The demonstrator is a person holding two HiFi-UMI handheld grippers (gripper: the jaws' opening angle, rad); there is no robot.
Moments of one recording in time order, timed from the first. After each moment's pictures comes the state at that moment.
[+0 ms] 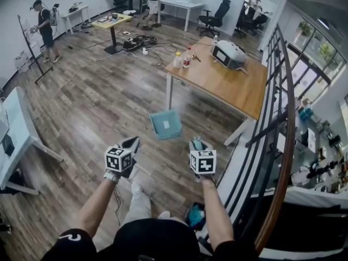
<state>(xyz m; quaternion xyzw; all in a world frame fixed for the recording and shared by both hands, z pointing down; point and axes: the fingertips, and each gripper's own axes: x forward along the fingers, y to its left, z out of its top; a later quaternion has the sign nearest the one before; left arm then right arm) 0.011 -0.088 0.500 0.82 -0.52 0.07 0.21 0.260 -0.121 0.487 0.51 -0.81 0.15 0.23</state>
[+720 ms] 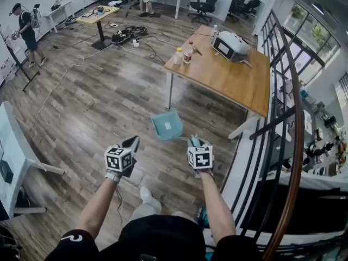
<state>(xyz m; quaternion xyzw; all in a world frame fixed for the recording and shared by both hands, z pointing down) -0.089 -0.232 0.543 0.84 -0.48 0.07 0.25 0.160 -0.254 0.563 0.54 -0.78 0.18 0.28</state>
